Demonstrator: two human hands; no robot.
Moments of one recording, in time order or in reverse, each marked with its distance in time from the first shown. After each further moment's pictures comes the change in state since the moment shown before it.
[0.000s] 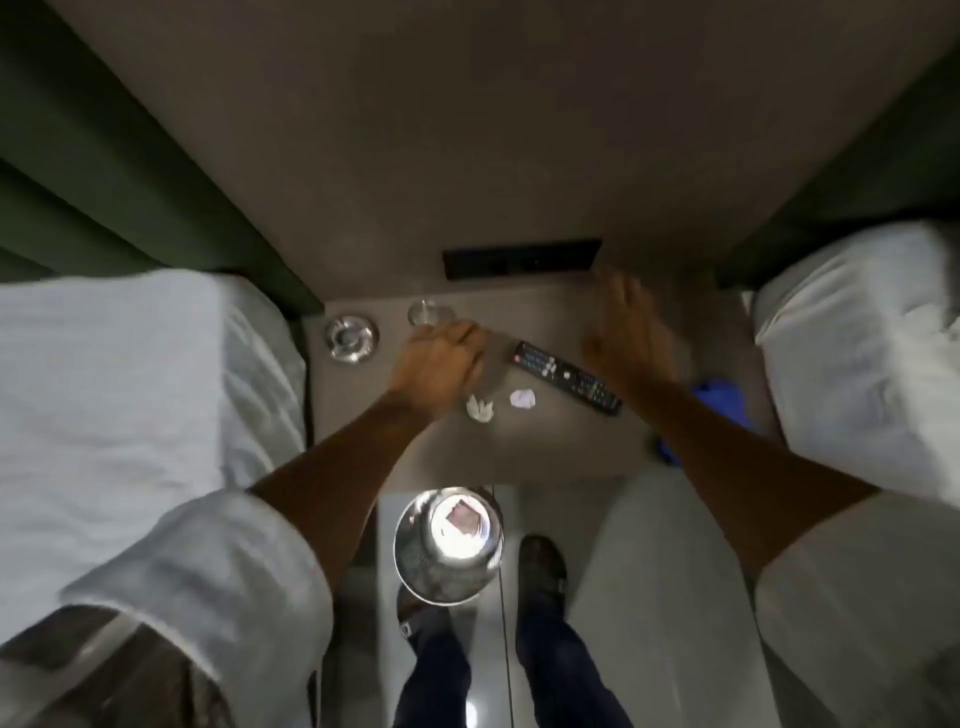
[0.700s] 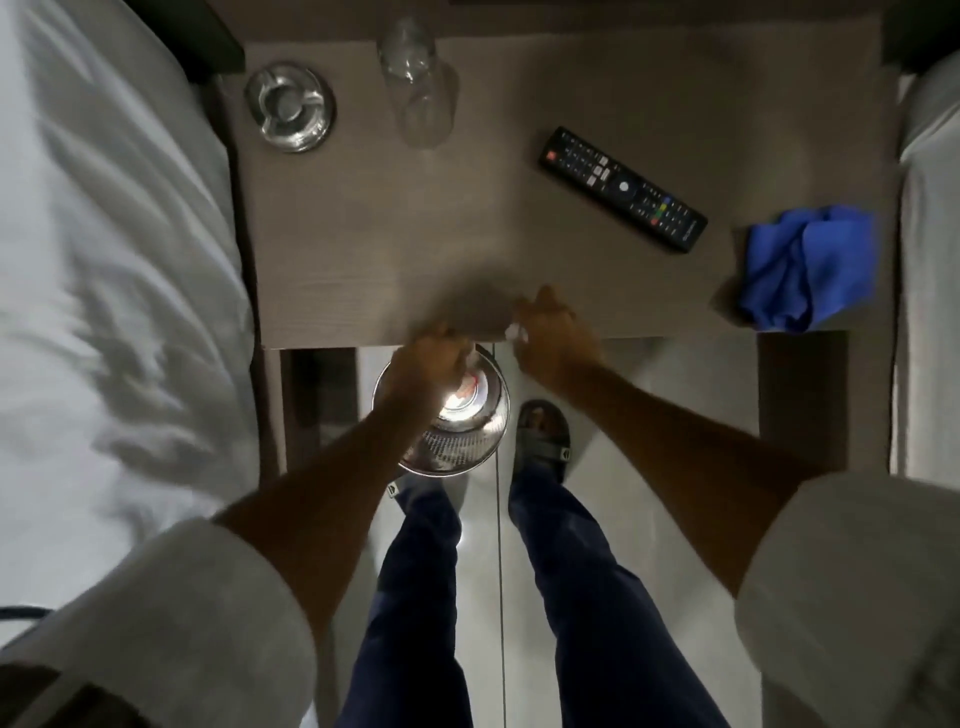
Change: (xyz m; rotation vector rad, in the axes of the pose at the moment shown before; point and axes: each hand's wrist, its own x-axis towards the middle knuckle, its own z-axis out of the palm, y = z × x) left_hand -0.115 0.006 0.236 -0.260 -0.301 -0.386; right_hand -0.104 0.054 0.253 -0.115 -0.542 -0.127
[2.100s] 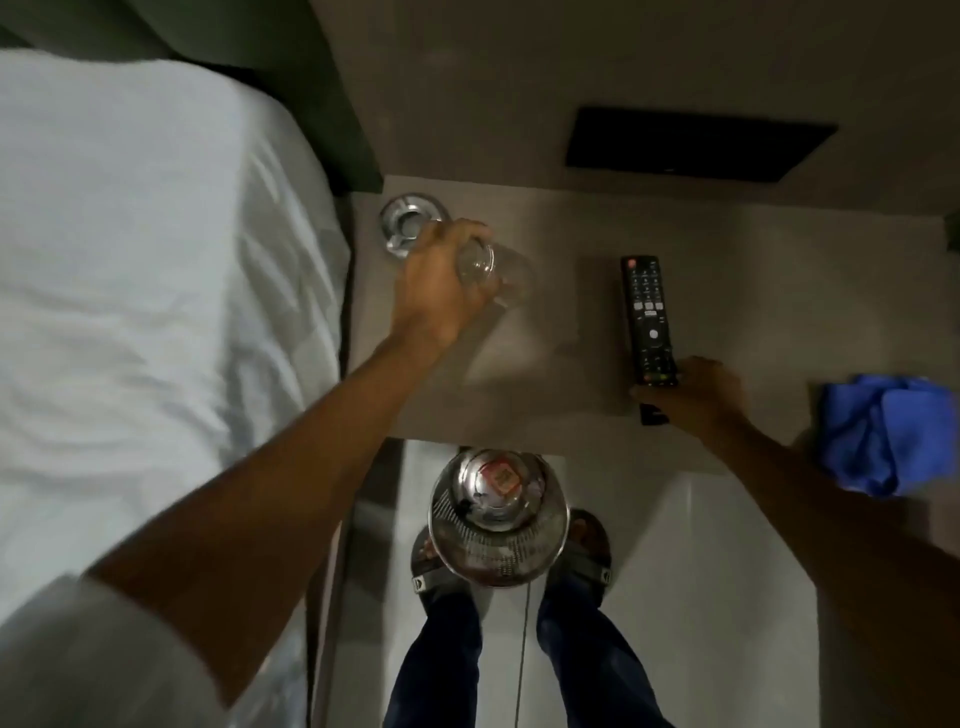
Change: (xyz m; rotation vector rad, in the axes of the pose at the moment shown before) left_hand 0.085 -0.055 -0.161 -0.409 0.599 -0.060; right_hand 0.057 0.034 -0.073 0.299 0.135 0.445
